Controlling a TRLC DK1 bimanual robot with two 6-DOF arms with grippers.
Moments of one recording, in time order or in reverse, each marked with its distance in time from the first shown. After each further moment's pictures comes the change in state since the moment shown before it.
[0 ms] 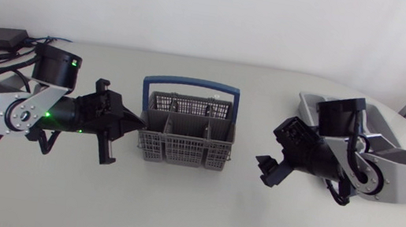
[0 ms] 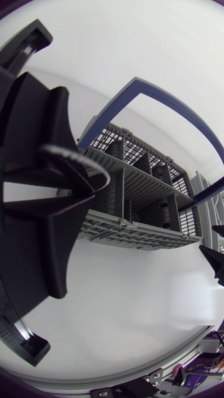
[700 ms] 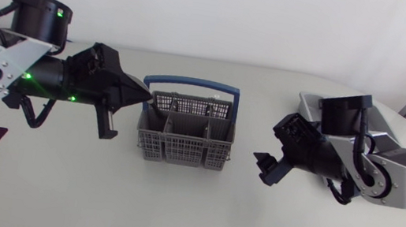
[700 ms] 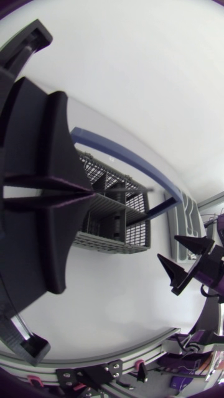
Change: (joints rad) left arm -0.053 -0.137 0.183 -0.223 0.018 -0.121; right arm 0.032 -0.056 0.000 -0.008 0.000 0.000
